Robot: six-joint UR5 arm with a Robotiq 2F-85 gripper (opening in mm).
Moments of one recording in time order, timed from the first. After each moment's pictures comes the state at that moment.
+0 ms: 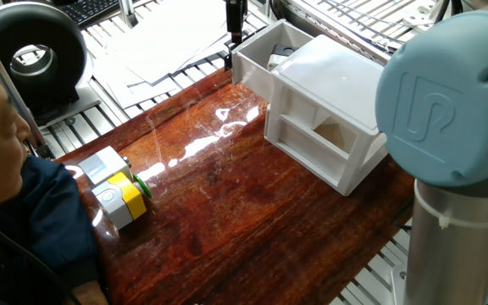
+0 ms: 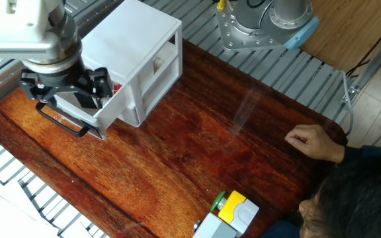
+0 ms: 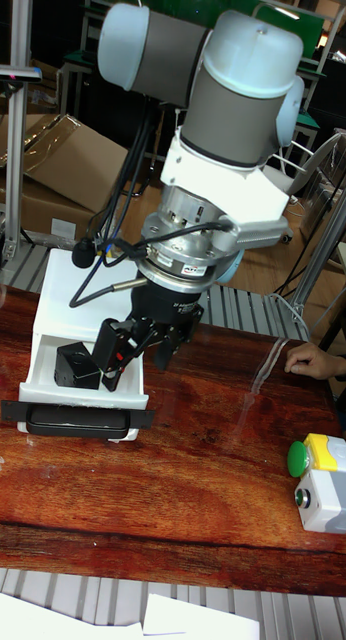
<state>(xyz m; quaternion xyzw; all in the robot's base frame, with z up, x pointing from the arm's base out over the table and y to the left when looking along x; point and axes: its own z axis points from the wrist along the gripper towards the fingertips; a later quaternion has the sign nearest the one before) 0.657 -0.045 0.218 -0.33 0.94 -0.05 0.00</state>
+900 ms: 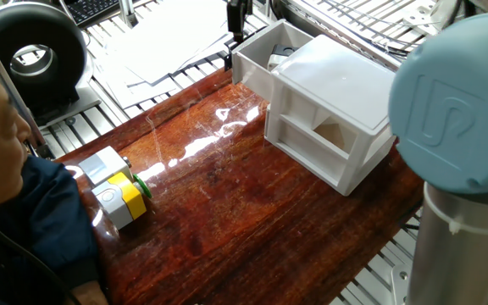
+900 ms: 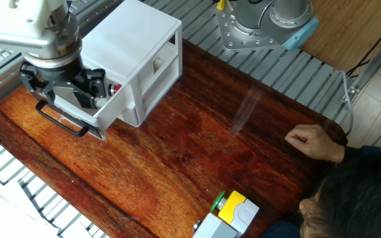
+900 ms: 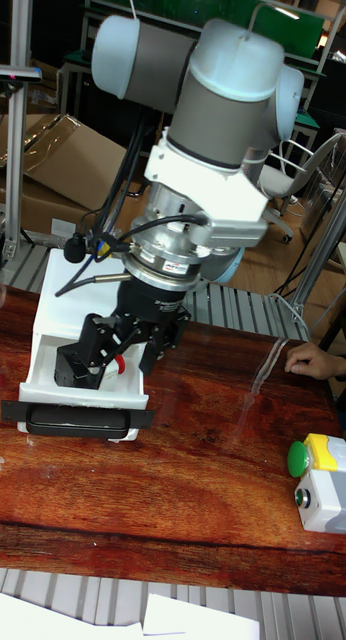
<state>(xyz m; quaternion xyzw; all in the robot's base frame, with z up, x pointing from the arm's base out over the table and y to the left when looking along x) 0.641 -0.066 0.205 -0.31 0.95 -0.06 0.01</state>
